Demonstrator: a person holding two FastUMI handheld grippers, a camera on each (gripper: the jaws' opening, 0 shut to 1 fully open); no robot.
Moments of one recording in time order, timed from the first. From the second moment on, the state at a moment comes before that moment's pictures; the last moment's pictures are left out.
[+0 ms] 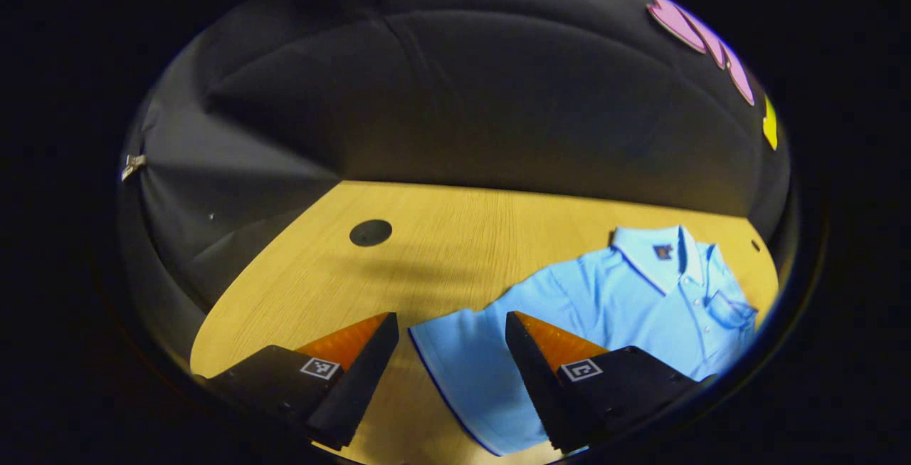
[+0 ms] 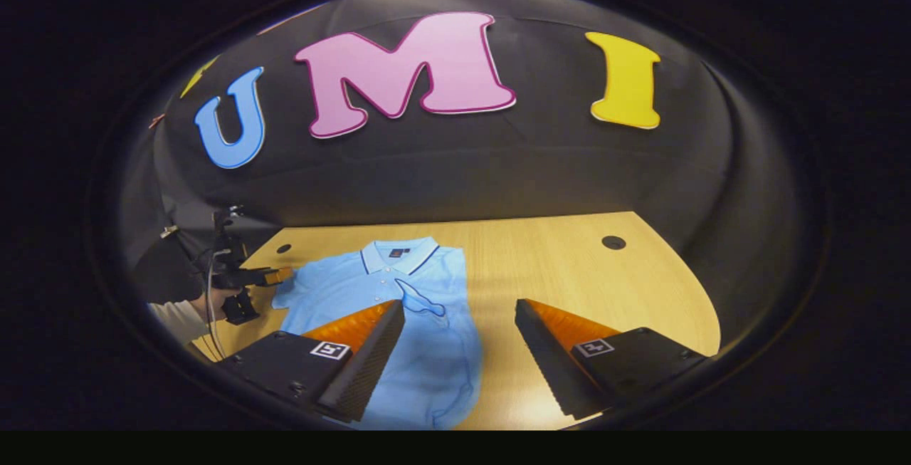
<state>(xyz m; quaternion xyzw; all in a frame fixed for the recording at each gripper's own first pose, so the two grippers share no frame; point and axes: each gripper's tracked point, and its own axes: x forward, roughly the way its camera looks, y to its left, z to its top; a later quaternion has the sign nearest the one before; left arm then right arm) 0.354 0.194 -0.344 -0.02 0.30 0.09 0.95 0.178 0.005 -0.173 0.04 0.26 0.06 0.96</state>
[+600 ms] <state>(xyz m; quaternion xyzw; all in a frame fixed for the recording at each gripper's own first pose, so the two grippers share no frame) 0.373 0.163 -0.347 0.00 0.30 0.05 0.95 0.142 0.009 -0.202 0.03 0.28 0.08 0.96</state>
